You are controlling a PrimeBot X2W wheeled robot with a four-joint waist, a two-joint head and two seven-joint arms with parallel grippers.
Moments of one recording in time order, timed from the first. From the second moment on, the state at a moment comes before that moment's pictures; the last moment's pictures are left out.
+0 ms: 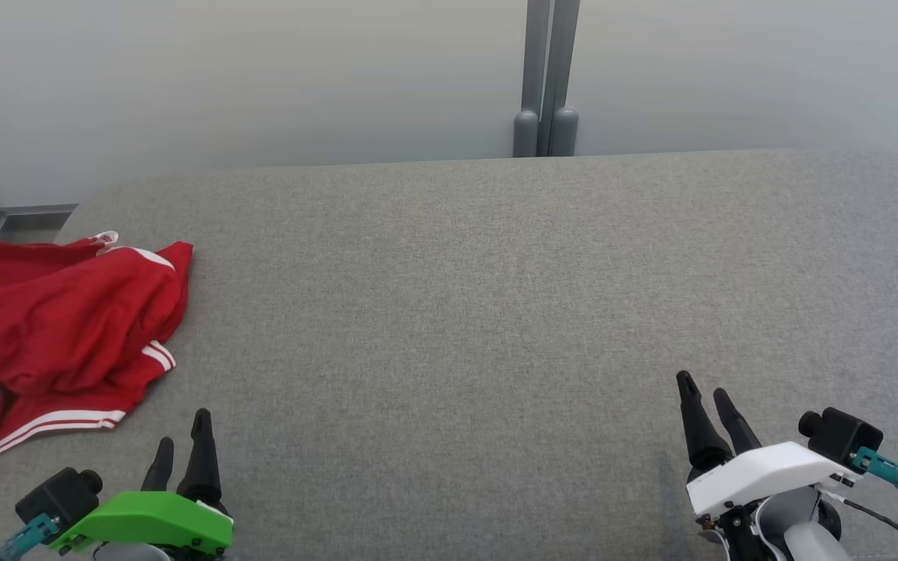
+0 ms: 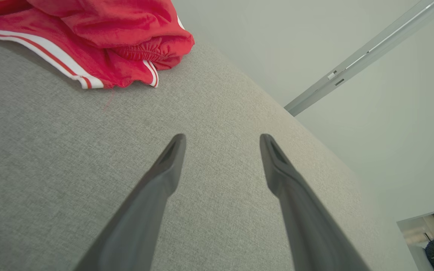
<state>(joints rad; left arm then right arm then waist) -0.05 0.07 0.03 0.35 -0.80 -0.07 -0.03 -0.11 -0.04 0.07 0.40 0.77 0.13 -0.14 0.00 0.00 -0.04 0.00</state>
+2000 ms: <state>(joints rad) -0.09 0.12 -0.12 0.47 -0.27 -0.07 -0.23 -0.11 -0.05 0.06 0.44 0.17 0.13 -0.15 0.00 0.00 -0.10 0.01</state>
